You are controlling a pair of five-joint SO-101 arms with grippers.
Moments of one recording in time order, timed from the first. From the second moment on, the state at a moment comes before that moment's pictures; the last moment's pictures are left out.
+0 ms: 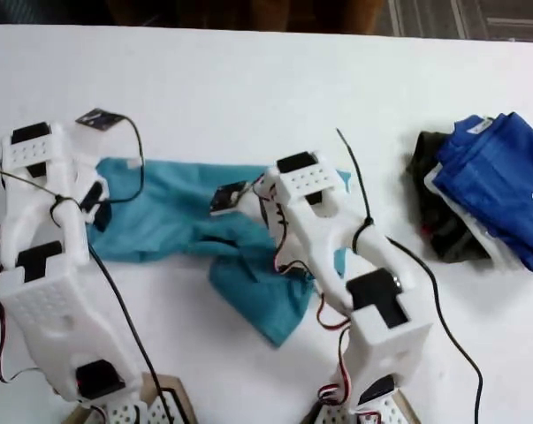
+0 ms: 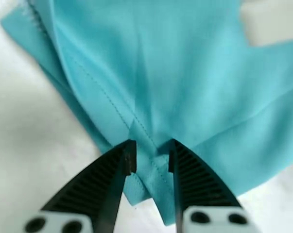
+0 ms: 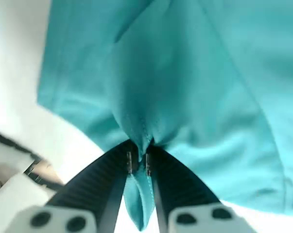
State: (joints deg) left arm -27.4 26.8 -7.4 82.4 -39.5; right arm -23.6 13.4 11.5 89.2 56.7
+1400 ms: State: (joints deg) left arm -27.4 26.8 -15.8 84.1 -39.5; right arm -44.0 5.0 20.6 86.8 56.4
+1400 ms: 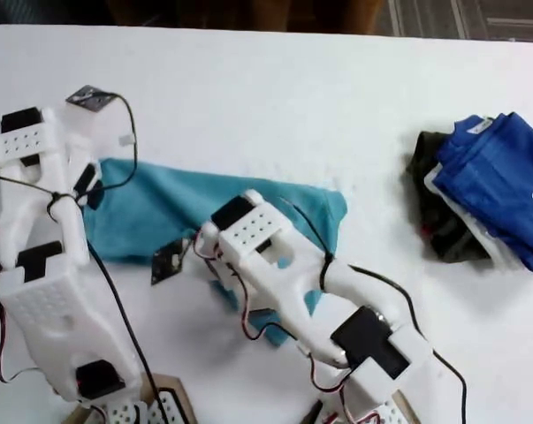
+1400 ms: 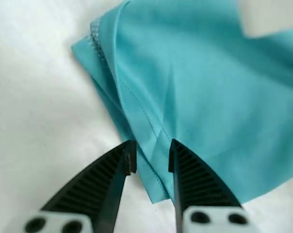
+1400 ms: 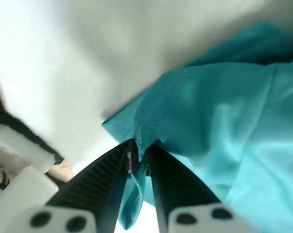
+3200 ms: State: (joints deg) left arm -24.1 60.2 -57.3 99.9 -25.8; right arm -7.6 47.8 -32.8 70.7 48.6
